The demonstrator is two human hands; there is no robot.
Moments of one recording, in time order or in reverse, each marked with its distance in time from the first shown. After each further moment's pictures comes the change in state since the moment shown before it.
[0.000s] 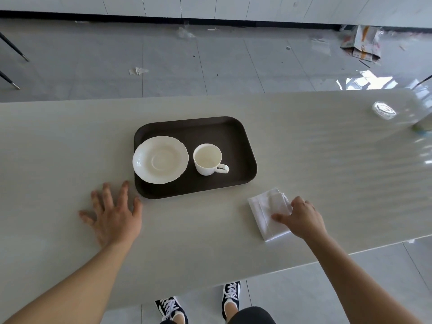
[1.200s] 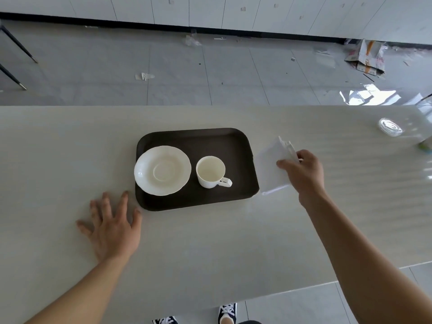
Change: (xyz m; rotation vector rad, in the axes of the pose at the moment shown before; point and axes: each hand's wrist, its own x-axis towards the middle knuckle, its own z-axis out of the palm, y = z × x) left_hand -0.003 0.004 -0.004 -0.011 0.023 -0.001; right_hand 0.045 -0.096 -0.088 0.803 0.297 -0.100
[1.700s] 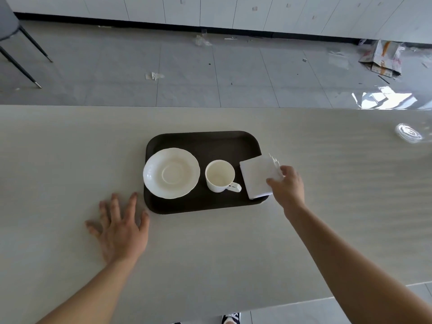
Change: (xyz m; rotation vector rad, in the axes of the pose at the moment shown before) left_hand -0.001 0.001 -0.002 -0.001 0.011 -0.006; right_hand 0.001 0.034 0.060 -0.195 -0.103 0.051
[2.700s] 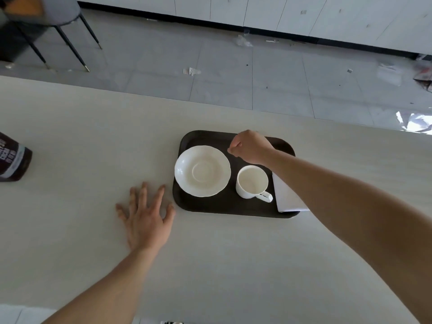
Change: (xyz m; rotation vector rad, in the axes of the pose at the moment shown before) left_hand 0.001 -0.003 0.004 -0.044 0.042 -0.014; right_hand 0.014 -0.171 0.093 -0.566 -0.545 -0.681
